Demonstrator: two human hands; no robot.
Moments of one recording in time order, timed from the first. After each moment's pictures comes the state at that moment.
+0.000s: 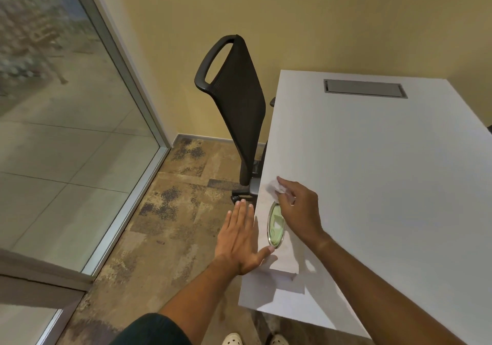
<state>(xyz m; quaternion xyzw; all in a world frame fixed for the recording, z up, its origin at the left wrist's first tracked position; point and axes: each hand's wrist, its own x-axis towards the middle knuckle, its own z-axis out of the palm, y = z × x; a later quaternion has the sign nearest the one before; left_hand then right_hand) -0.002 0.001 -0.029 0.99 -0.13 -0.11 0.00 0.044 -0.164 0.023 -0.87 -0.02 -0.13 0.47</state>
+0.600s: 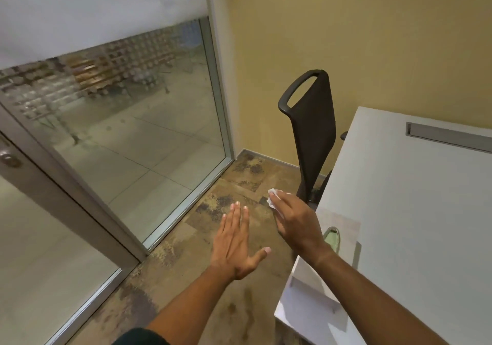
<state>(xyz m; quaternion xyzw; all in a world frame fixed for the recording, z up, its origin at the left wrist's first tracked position) -0.064 0.096 0.009 1.00 0.06 -0.03 0.03 0.025 -0.067 0.052 -0.85 -0.39 -0.25 0.26</state>
